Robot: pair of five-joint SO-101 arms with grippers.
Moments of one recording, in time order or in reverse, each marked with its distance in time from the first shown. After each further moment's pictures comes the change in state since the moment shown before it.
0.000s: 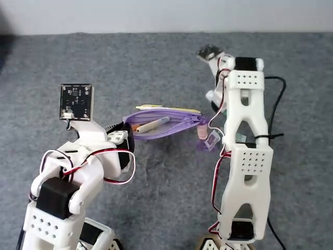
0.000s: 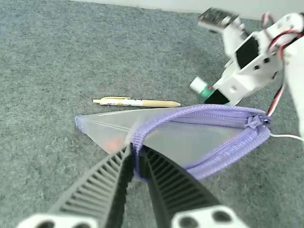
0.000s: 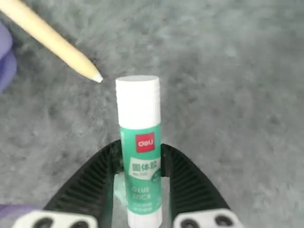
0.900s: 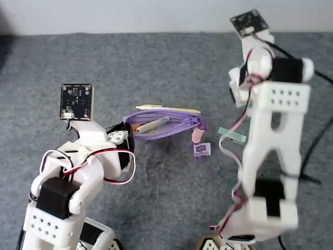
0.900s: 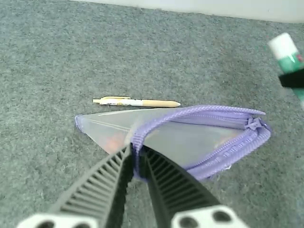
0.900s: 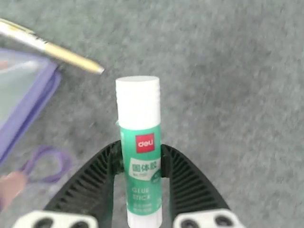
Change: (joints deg) left arm 0.0 0.0 0.1 0.0 0.0; right arm 2.3 -50.0 30.2 3.4 -14.1
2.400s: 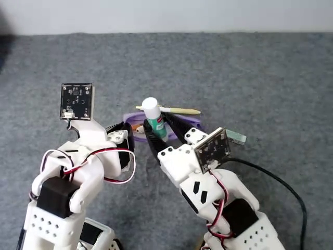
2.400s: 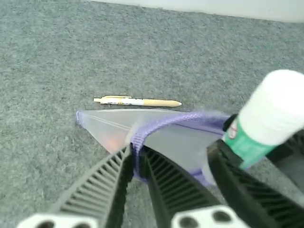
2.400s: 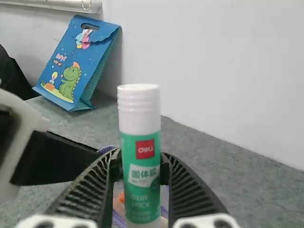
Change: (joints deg) left arm -0.2 0.0 0.1 -0.4 0.0; right arm -40.5 -77.3 92.1 -74.1 -22.4
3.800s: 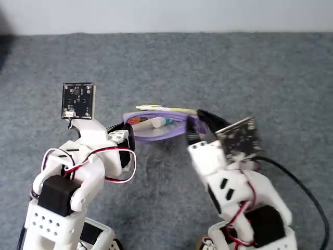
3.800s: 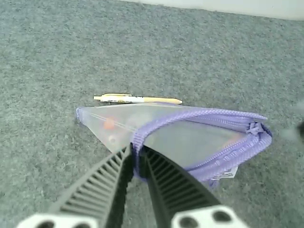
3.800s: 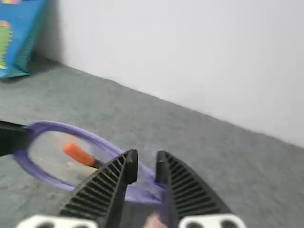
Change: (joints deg) left arm -0.1 0.4 0.1 0.0 0.2; right arm 17.3 -0.6 -18.5 30.5 5.2
